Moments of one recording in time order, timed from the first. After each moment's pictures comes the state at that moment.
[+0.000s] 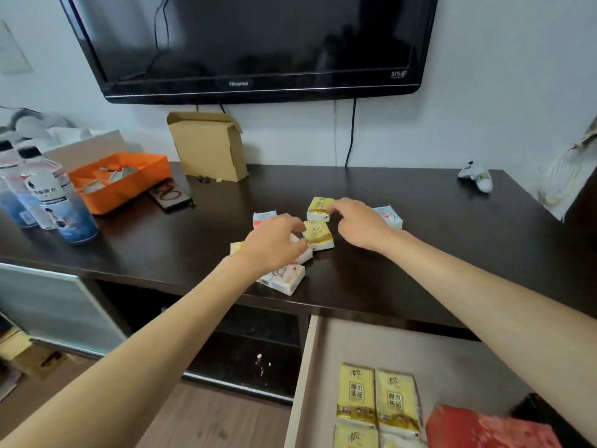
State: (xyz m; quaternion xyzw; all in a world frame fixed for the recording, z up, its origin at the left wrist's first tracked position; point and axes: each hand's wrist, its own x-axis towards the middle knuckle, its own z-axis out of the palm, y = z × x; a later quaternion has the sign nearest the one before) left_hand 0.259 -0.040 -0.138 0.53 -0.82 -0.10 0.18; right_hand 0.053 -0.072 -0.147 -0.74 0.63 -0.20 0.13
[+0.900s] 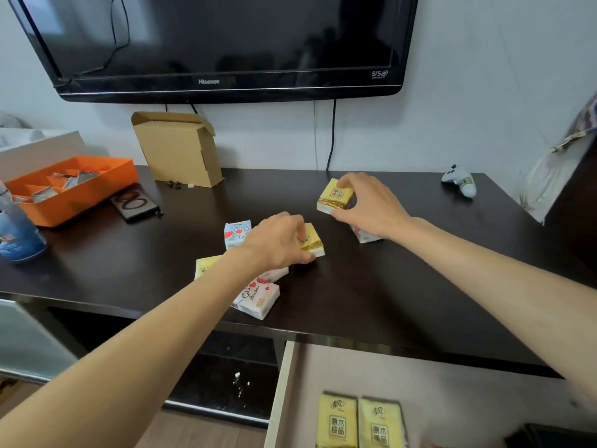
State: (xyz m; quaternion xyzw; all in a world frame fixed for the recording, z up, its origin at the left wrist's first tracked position) left_hand 0.209 -0.093 -0.138 0.52 -0.85 -0.08 0.10; right_hand -0.014 -0.105 -0.132 -0.73 0.63 -0.28 0.01
